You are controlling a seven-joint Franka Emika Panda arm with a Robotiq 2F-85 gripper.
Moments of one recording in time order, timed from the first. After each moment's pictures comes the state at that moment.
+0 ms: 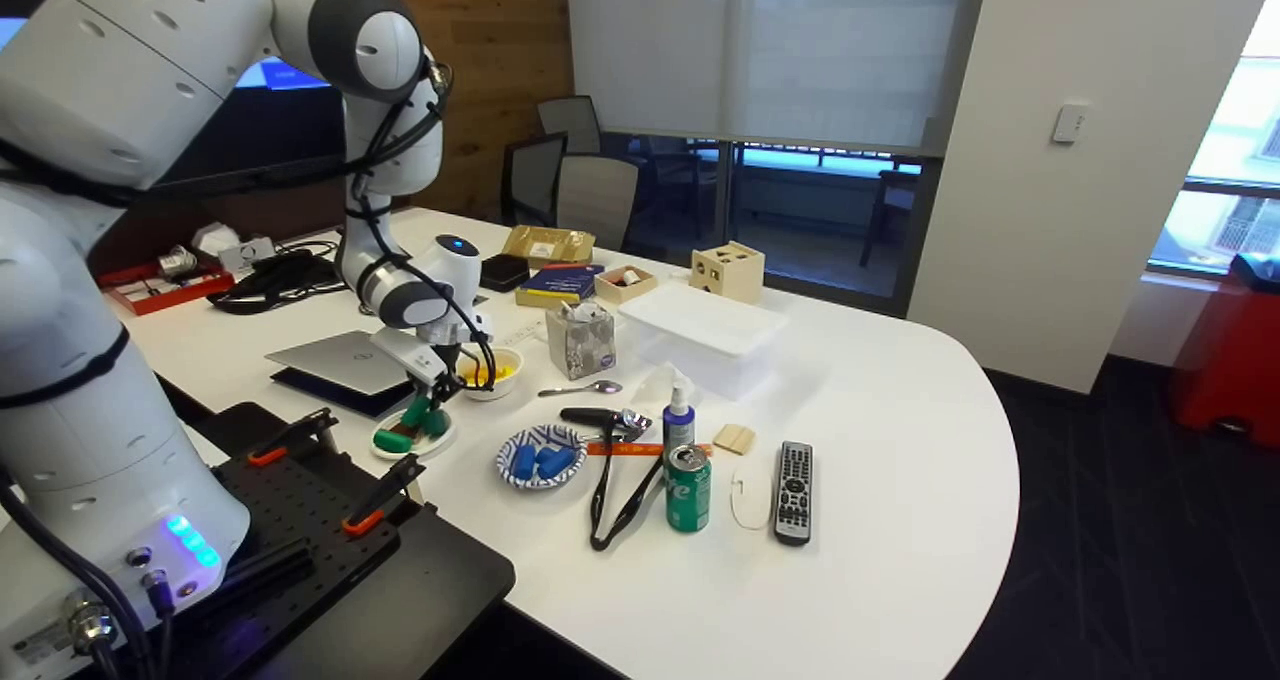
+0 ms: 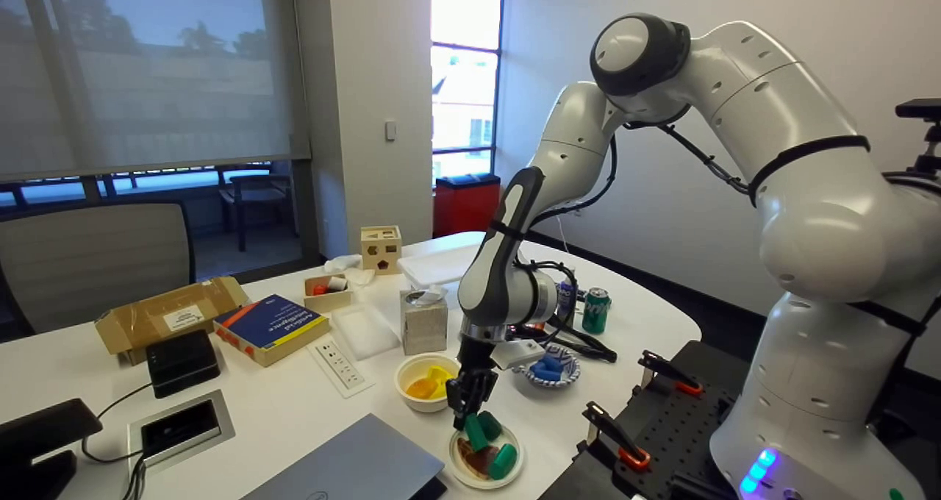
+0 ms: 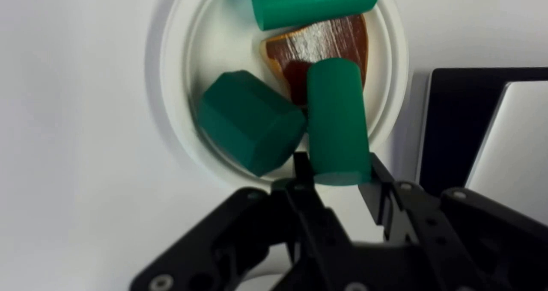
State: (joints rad) arm -0.29 0.83 0.44 -2.33 0.19 3.02 -0.27
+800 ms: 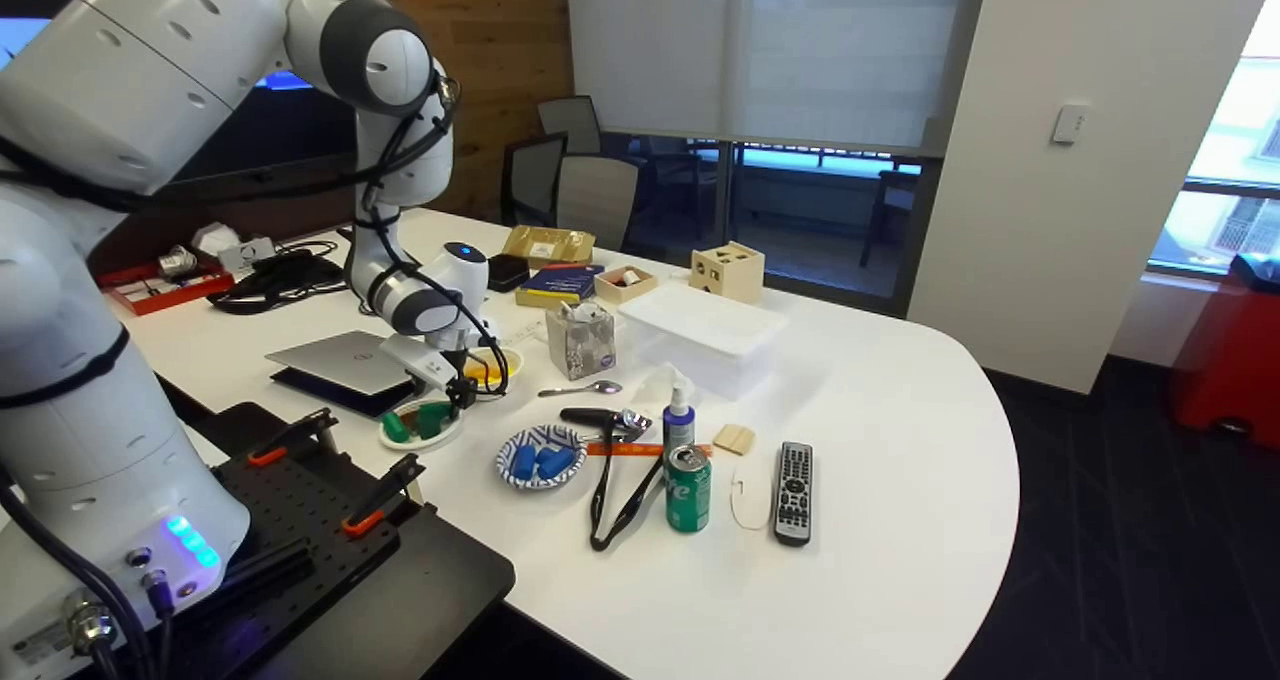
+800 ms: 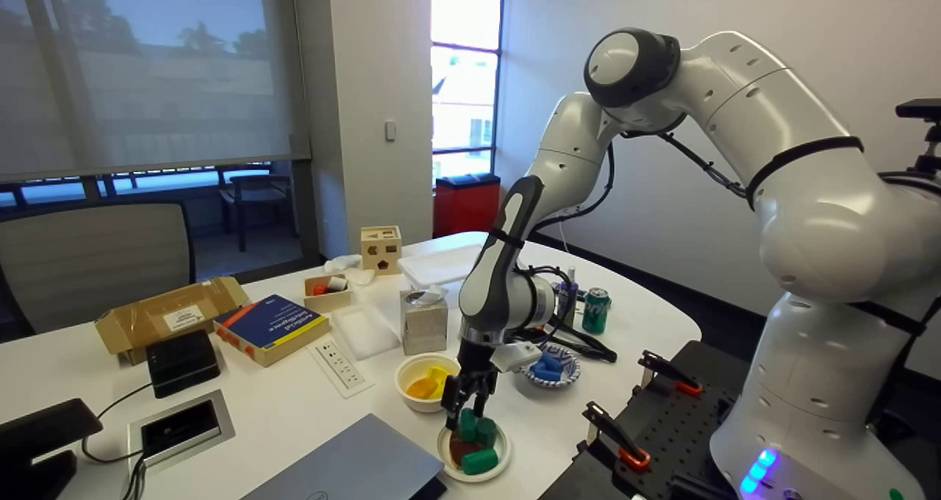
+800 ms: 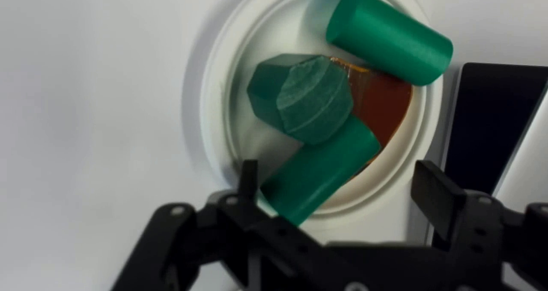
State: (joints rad) arm -0.29 0.88 0.42 -2.29 0.12 3.01 -0.27
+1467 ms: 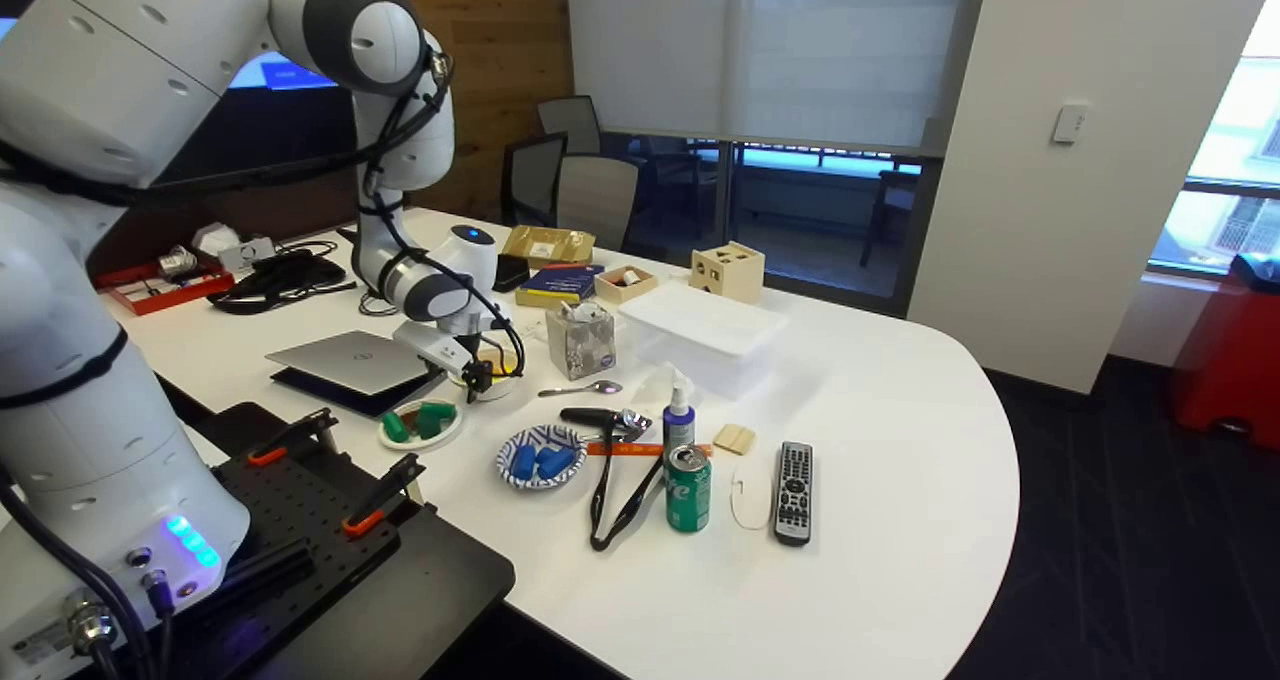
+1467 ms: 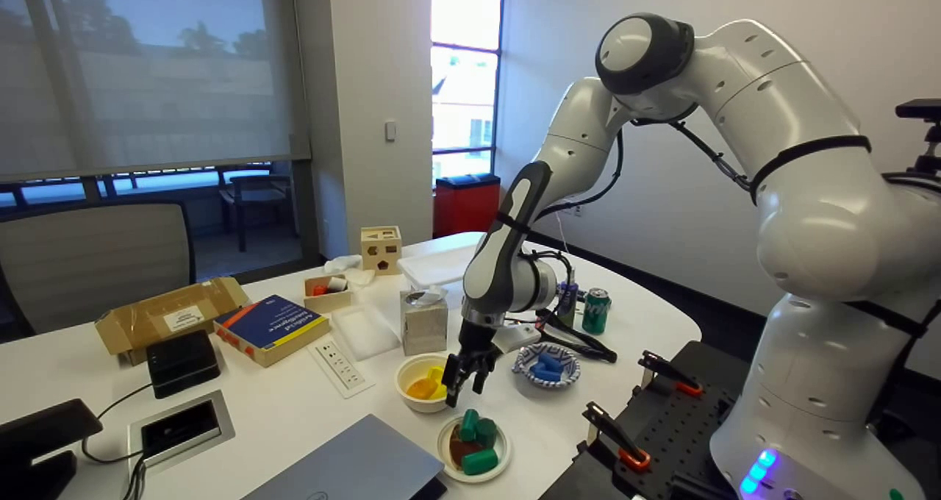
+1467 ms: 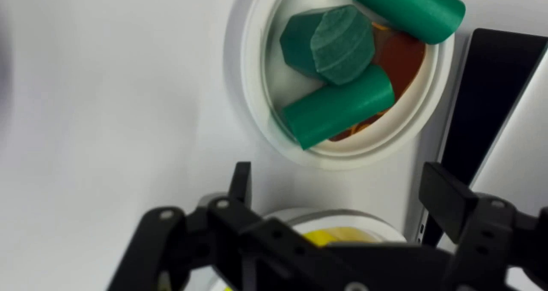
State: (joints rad) arm -0.33 0.81 0.42 -2.30 0.08 3.00 -0.27
